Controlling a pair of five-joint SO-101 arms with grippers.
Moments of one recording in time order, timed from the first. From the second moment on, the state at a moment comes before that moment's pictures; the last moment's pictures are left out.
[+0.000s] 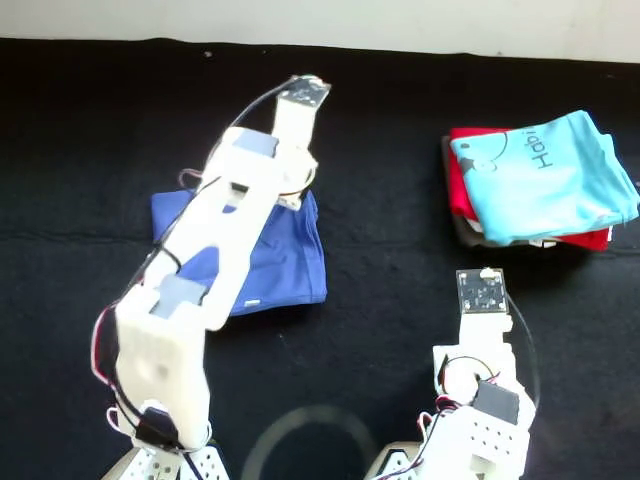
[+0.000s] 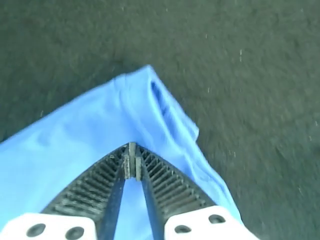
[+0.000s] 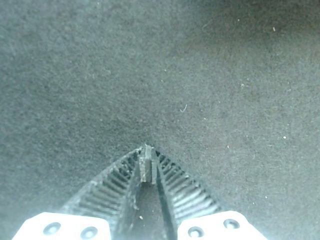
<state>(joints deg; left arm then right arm) 11.7 30.0 -16.3 60.6 -3.2 14.9 -81.5 96.0 53.1 23.6</state>
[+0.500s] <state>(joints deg) 9.9 59.9 -59.2 68.1 -3.1 14.9 -81.5 96.0 53.1 23.6</state>
